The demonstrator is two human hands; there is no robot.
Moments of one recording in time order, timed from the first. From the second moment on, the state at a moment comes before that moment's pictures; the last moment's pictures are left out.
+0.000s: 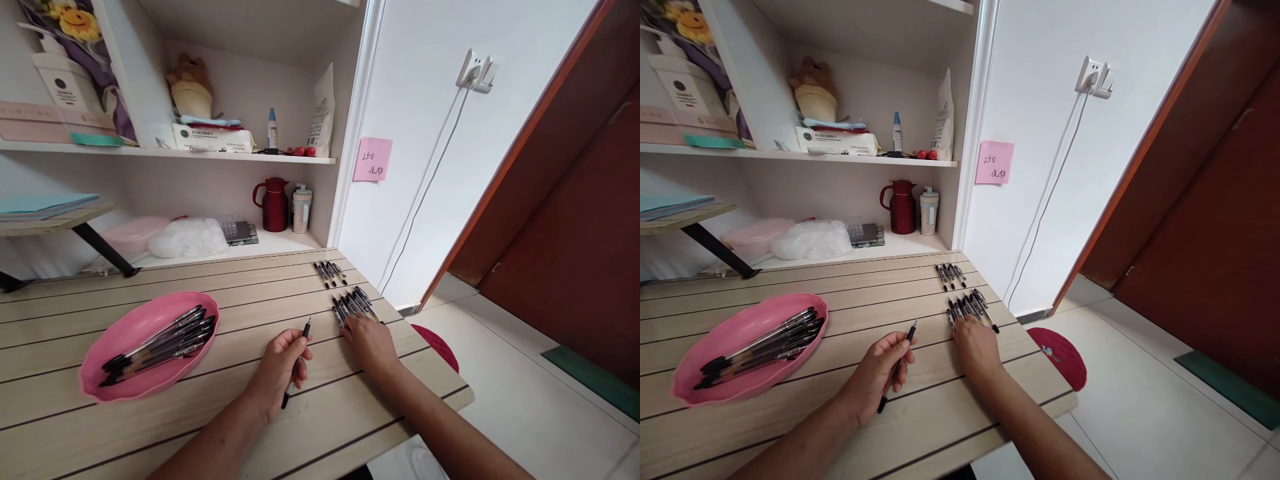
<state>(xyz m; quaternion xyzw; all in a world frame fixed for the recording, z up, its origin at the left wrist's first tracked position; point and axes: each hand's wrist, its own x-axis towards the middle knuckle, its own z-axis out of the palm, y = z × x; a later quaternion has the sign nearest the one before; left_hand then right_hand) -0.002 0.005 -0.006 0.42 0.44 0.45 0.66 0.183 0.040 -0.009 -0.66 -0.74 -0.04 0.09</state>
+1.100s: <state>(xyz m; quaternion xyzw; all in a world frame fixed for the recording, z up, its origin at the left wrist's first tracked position) 0.068 0.109 -0.004 0.55 0.68 0.28 0.40 0.218 -0.015 -0.020 -0.71 -0.67 0.05 0.21</state>
